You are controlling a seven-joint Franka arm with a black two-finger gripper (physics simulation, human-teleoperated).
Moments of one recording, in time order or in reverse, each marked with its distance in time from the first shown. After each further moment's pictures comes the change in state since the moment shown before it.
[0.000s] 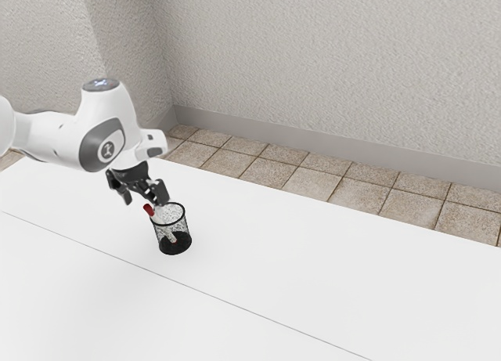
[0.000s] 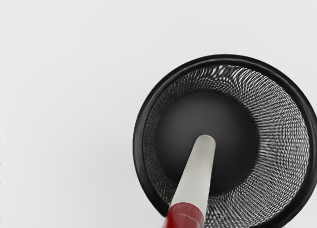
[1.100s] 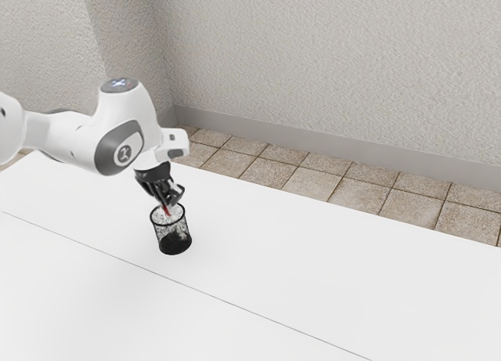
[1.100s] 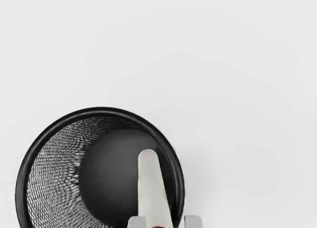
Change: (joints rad) arm -0.022 -0.008 -0.077 -0.001 -0.004 0.050 0.032
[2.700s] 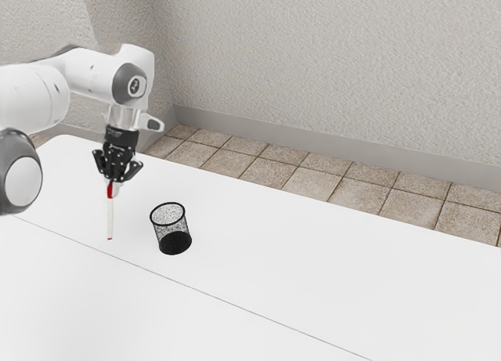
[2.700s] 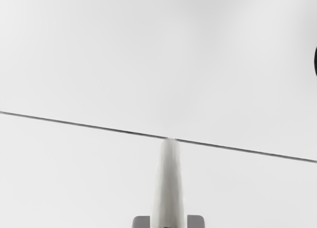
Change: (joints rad) arm 0.200 0.536 0.008 0.889 0.124 -1.008 0.009
